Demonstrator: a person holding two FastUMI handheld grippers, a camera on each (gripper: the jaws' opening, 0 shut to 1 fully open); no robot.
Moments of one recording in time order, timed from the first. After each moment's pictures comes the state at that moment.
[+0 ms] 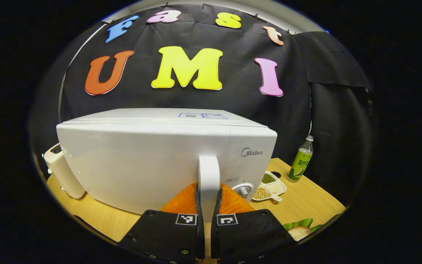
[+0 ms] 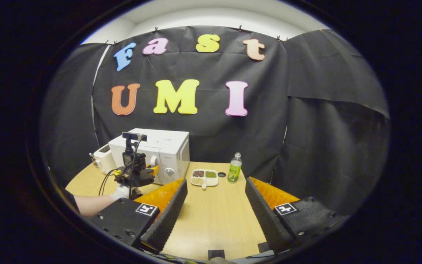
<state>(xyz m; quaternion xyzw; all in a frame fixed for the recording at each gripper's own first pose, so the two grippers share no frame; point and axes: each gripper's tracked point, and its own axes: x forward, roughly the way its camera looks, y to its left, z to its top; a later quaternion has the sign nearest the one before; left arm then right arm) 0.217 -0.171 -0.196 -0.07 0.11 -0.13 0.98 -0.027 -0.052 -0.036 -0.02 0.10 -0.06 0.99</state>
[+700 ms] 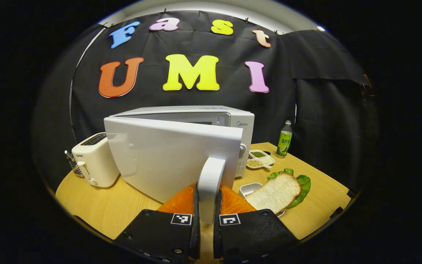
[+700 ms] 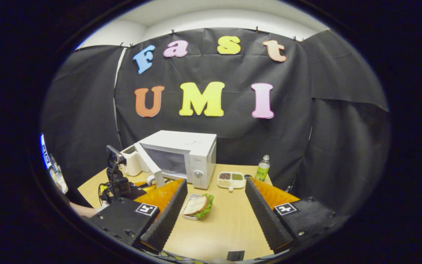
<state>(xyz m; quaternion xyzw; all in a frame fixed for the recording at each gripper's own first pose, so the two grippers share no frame) 0.072 -0.088 -0.209 -0.03 0.12 -0.14 0.98 -0.027 0.025 -0.035 -0.01 0.09 0.04 1.00</state>
